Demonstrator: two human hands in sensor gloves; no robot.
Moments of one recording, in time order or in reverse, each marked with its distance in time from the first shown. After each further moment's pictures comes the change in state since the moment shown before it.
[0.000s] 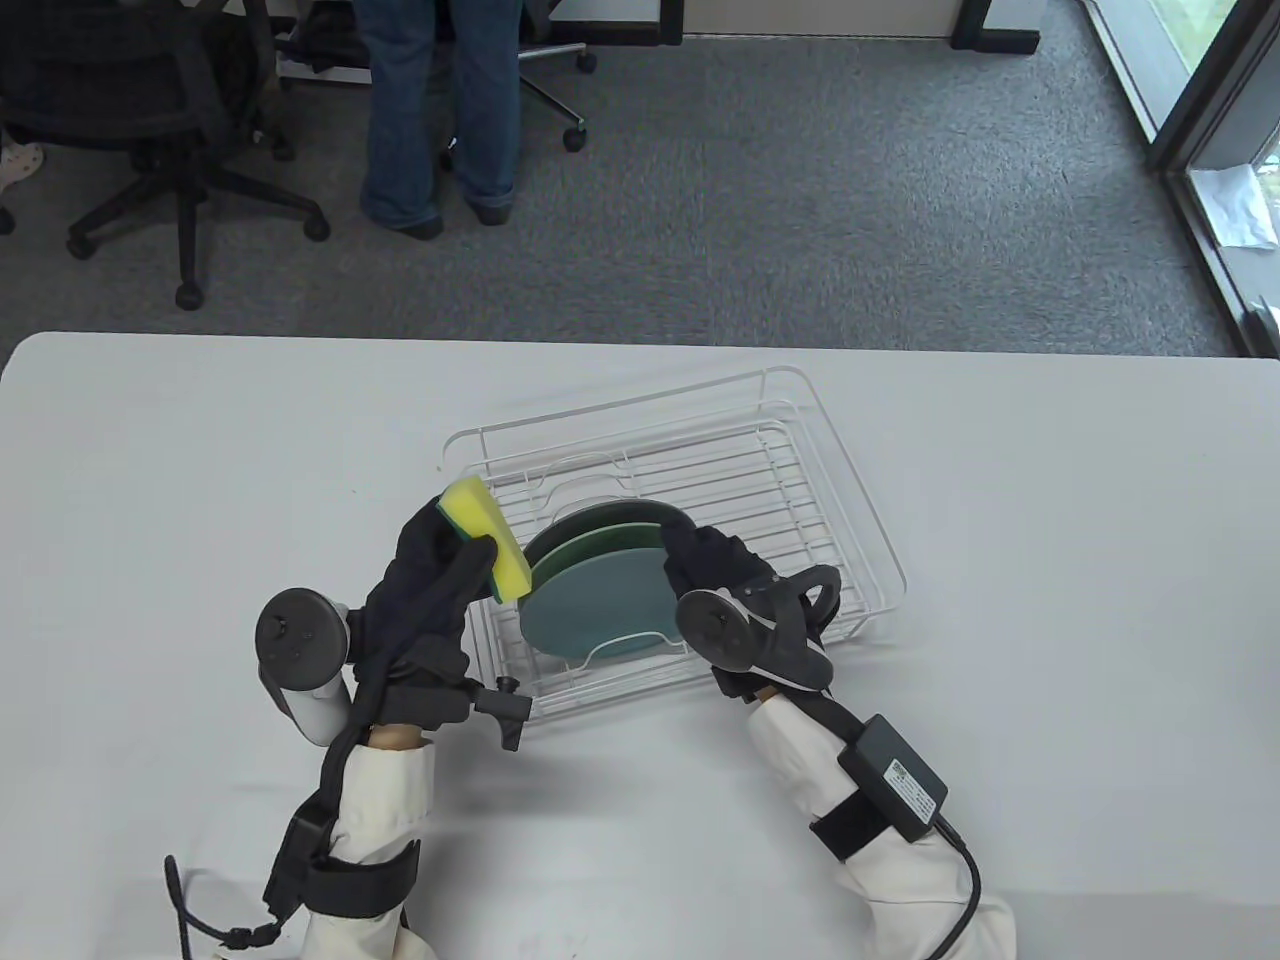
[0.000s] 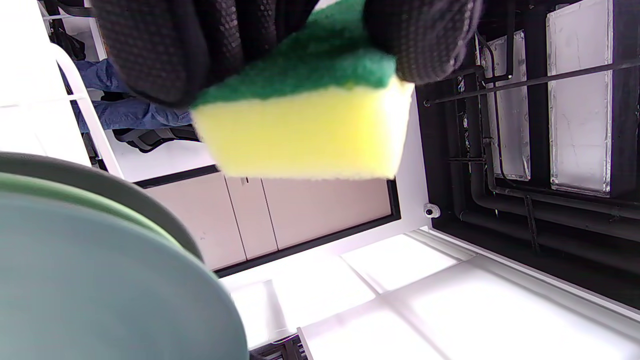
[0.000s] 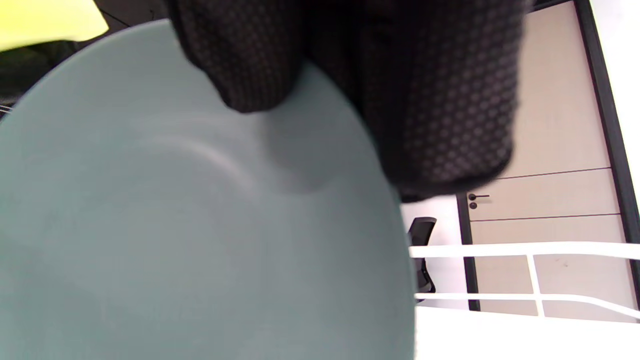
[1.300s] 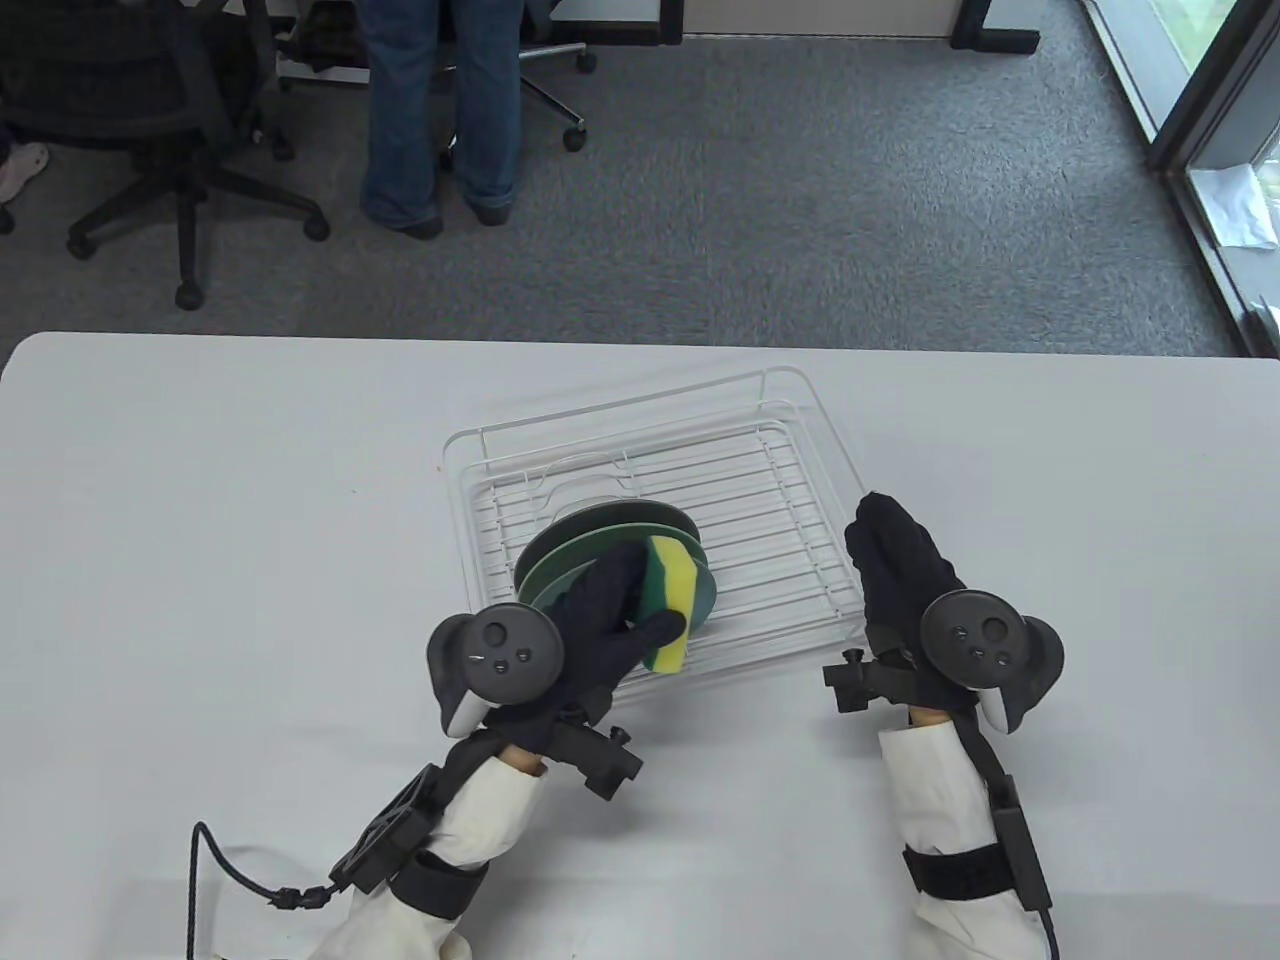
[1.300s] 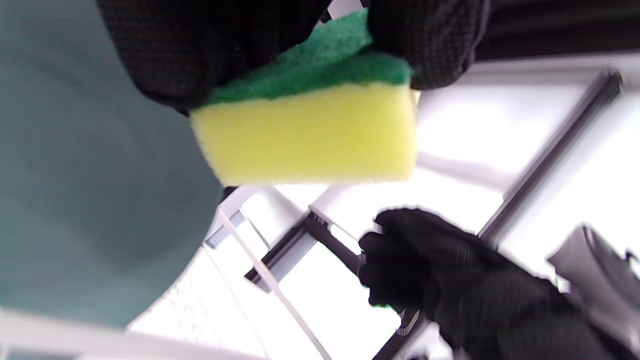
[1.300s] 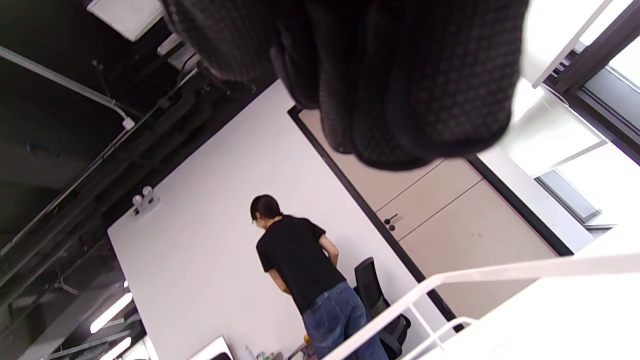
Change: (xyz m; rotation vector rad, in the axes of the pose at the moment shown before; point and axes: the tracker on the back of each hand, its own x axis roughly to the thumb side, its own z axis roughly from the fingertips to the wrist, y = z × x) left_hand 0.029 -0.133 0.018 -0.413 -0.236 -0.436; right_hand -0.130 -0.064 0.069 -0.278 0.440 -0.425
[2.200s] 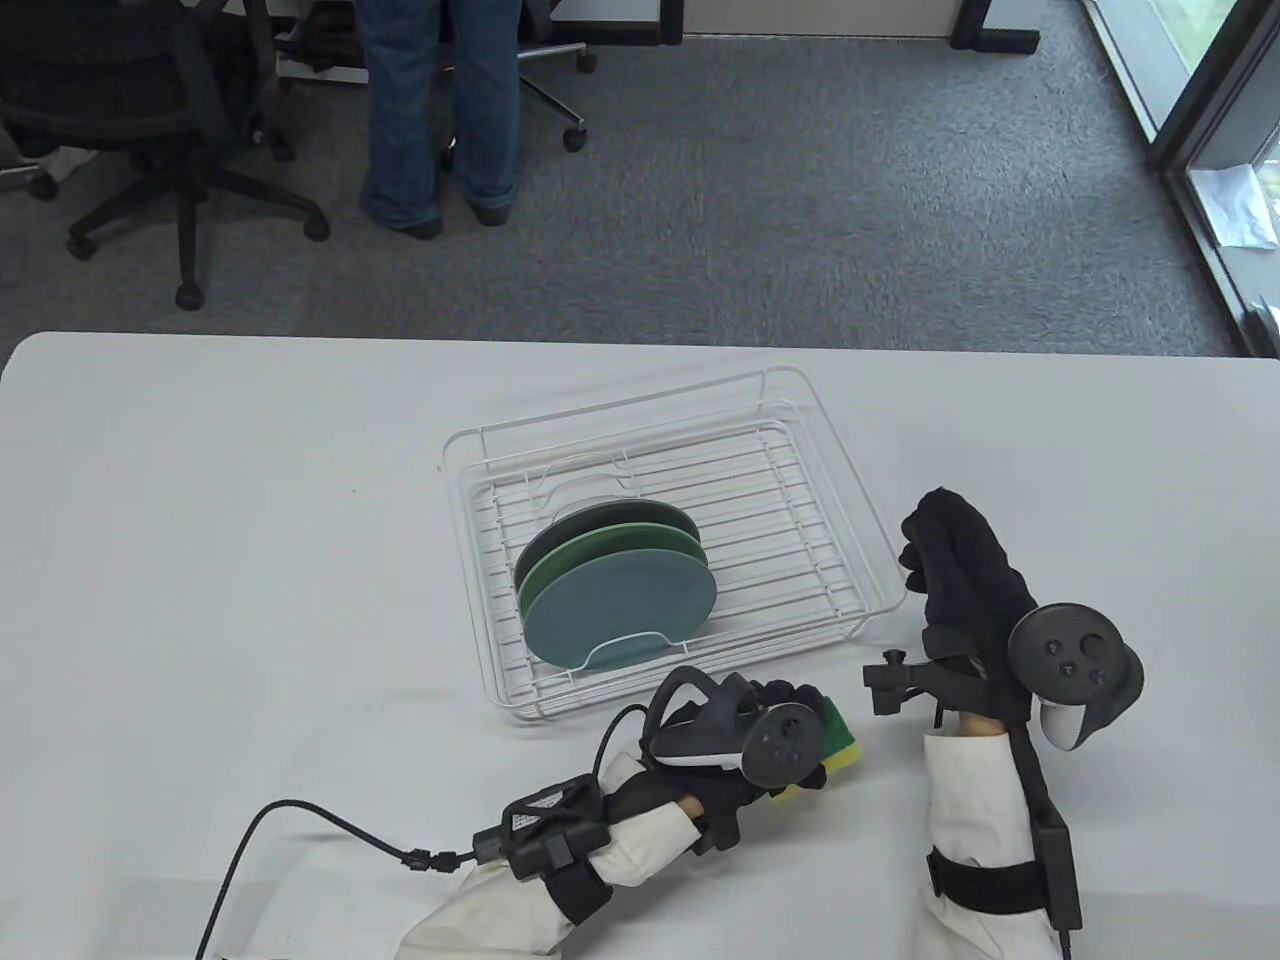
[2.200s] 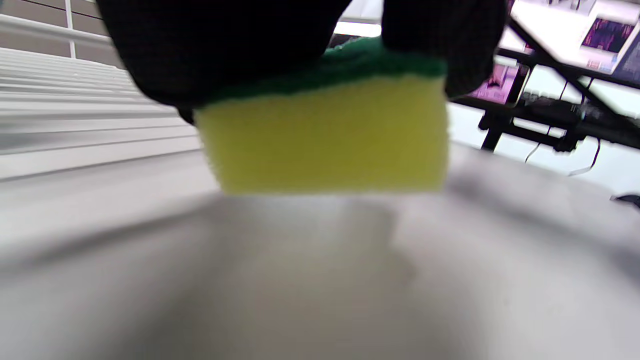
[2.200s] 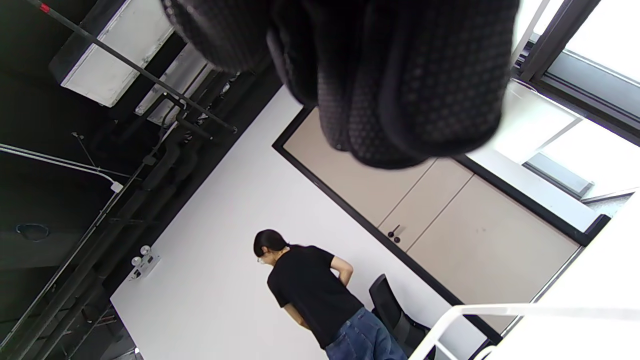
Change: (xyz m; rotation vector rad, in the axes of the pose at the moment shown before) left_hand 0.030 -0.164 -0.004 -0.603 -0.192 -0.533; right_hand -0.017 -0.033 0.000 -0.054 0.067 -0.157
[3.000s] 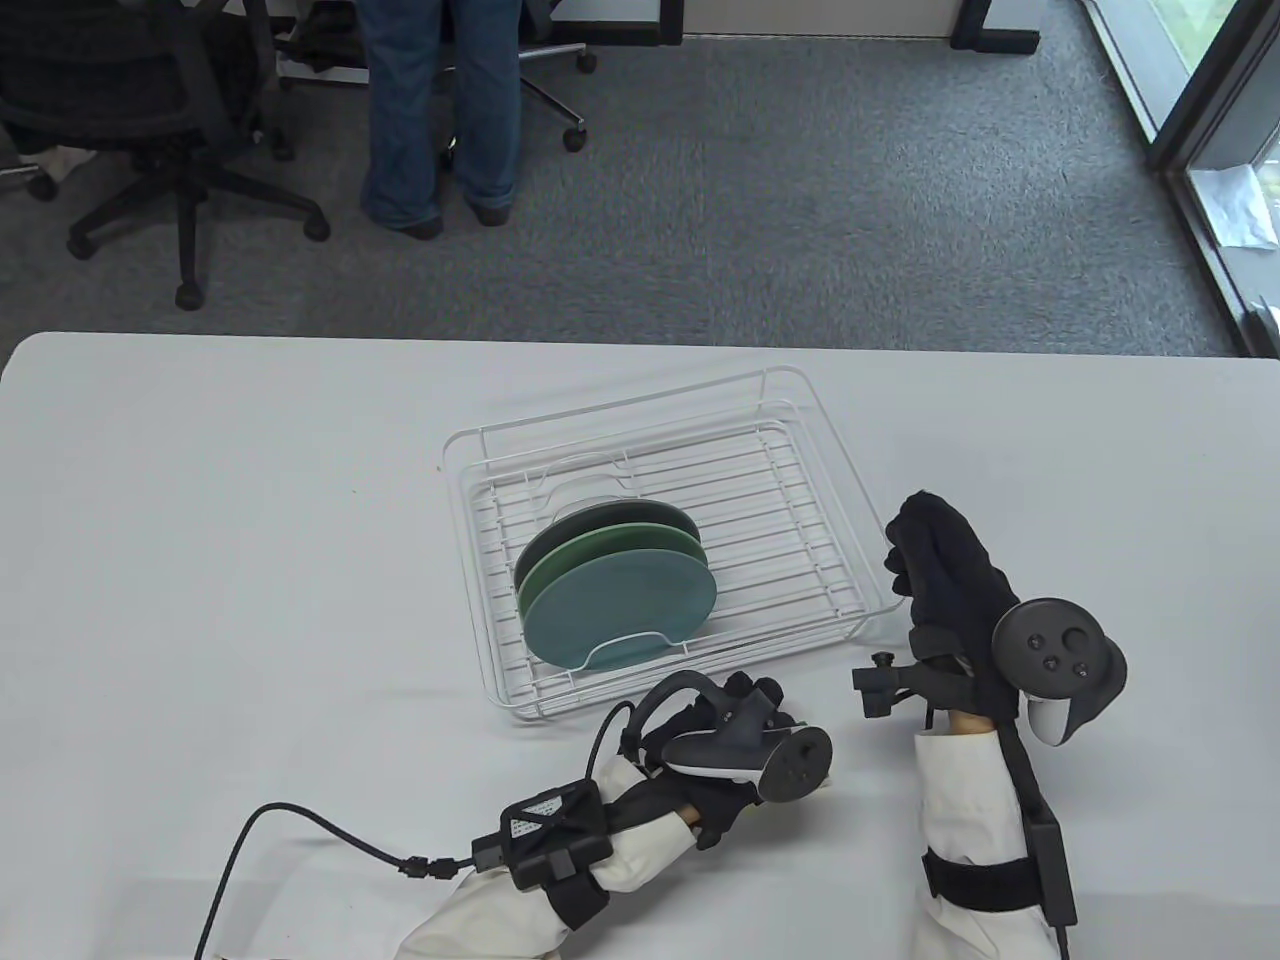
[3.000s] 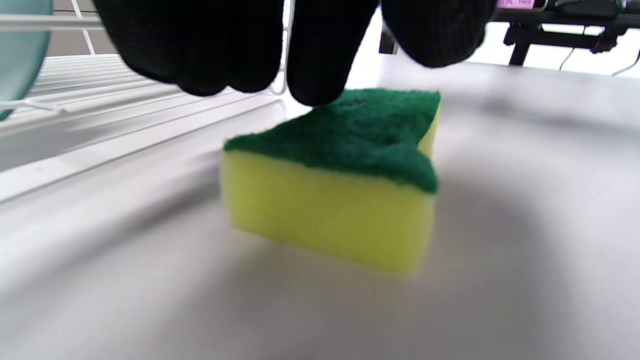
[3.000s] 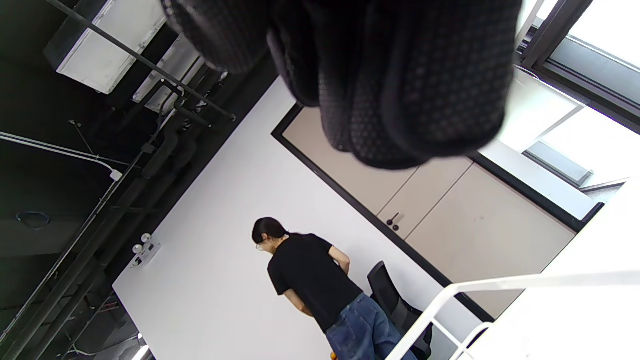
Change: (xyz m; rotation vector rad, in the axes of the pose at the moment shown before) left_hand -0.001 -0.004 0.003 -0.110 0.030 -0.121; right_hand 0.002 0.011 0.000 0.043 0.000 0.008
